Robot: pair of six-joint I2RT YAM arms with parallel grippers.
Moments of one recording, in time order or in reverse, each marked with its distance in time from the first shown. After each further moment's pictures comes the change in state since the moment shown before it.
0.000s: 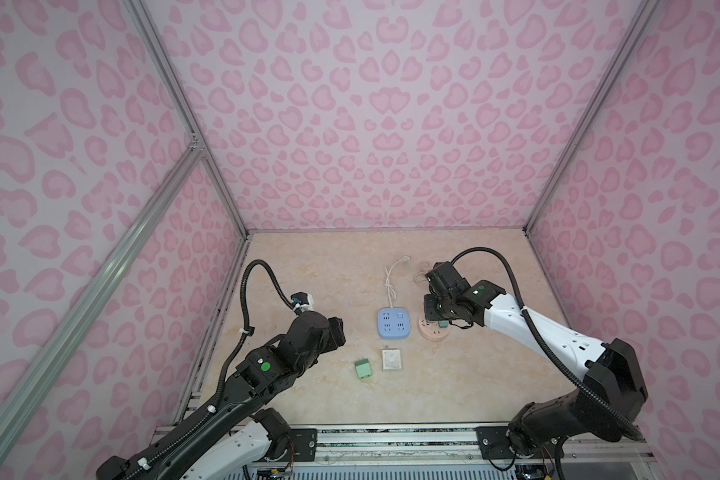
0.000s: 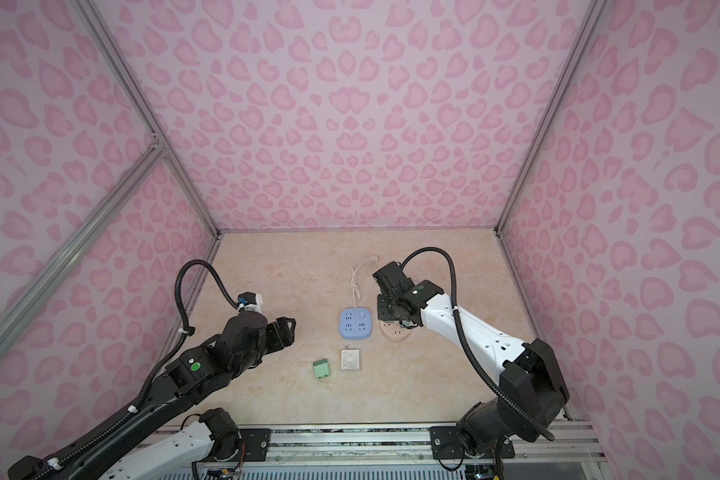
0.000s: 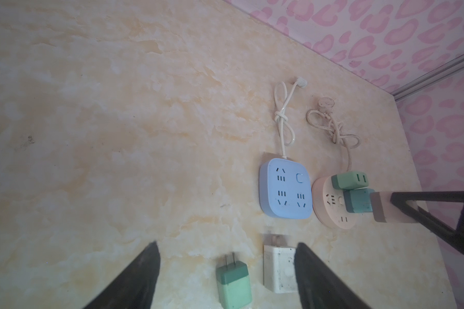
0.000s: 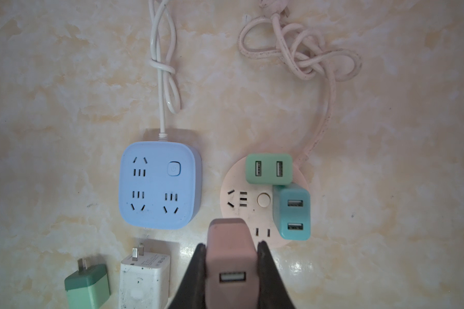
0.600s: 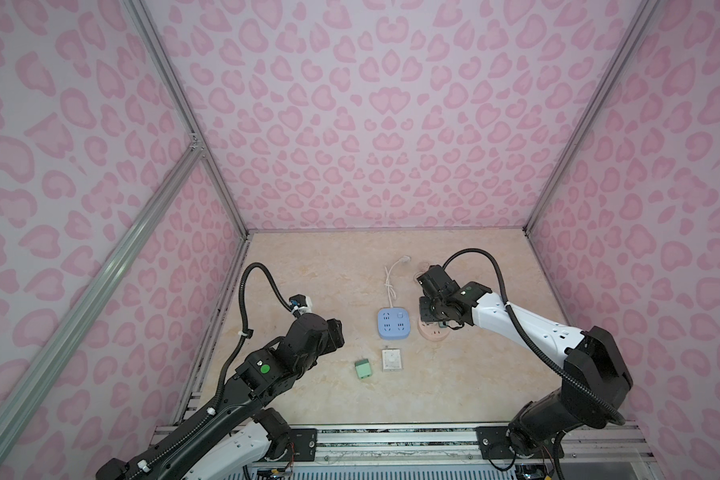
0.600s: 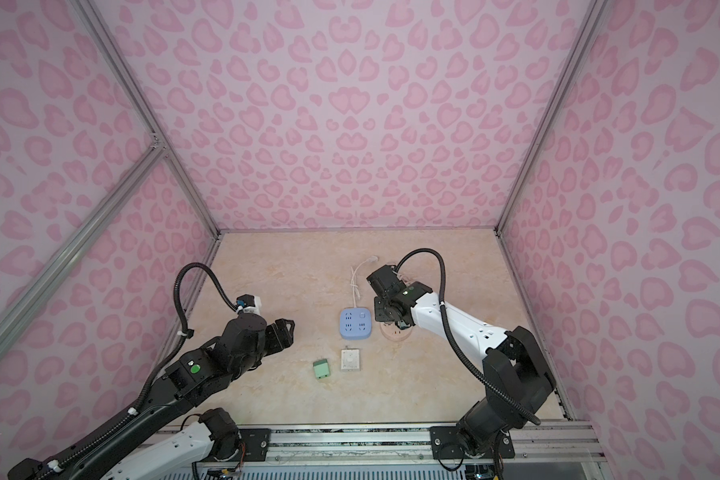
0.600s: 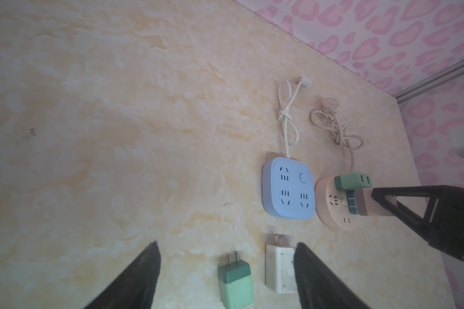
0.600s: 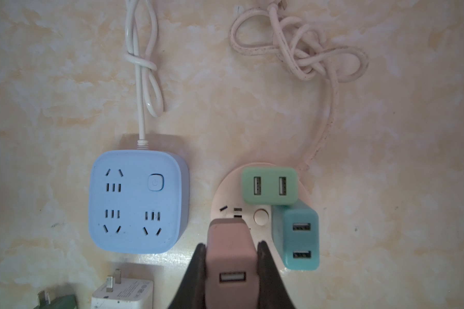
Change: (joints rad) left arm 0.002 -0.015 -0.026 0.003 -0.002 -0.018; right arm 0.011 0.078 -0.014 0.062 0.066 -0.003
